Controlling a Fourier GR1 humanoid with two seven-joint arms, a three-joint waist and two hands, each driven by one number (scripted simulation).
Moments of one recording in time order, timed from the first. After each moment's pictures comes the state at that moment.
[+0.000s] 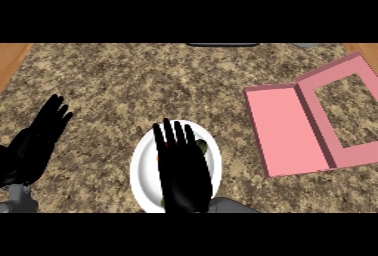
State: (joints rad) left arm -0.03 0.33 0.08 -1.62 0.31 0.01 0.23; right arm -0.57 -0.01 0.89 -1.60 0.78 0.10 1.04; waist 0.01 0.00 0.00
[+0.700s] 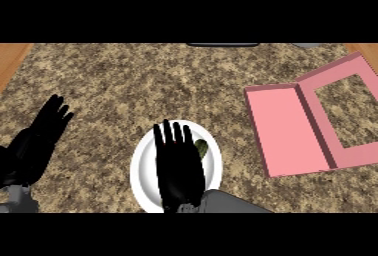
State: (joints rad) left arm -0.03 0.30 0.11 -1.64 0.29 -0.01 0.26; right arm -0.63 -0.01 0.93 -1.49 0.71 0.06 1.08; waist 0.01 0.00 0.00
